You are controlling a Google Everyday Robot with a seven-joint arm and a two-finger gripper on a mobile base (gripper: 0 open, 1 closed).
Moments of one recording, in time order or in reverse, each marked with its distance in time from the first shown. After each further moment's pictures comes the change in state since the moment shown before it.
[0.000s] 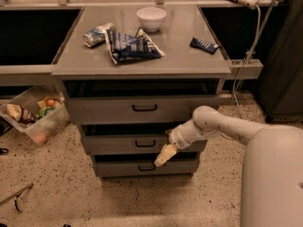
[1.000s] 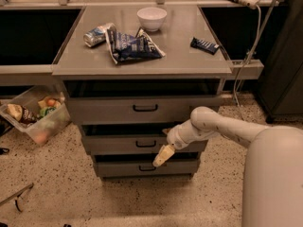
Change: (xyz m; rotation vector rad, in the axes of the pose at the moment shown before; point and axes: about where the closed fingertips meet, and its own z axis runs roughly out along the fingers) arm -0.010 0.007 0.007 -0.006 -0.012 -0.058
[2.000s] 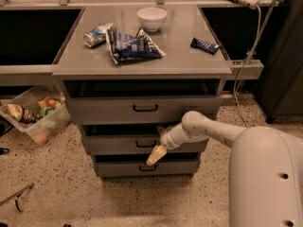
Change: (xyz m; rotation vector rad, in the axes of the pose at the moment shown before) arm 0.002 -0.031 0.047 0.054 -0.028 -0.063
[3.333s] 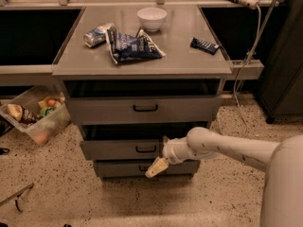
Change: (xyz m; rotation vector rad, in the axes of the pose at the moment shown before) arm 0.004 0.061 -0.025 0.092 -0.020 0.120
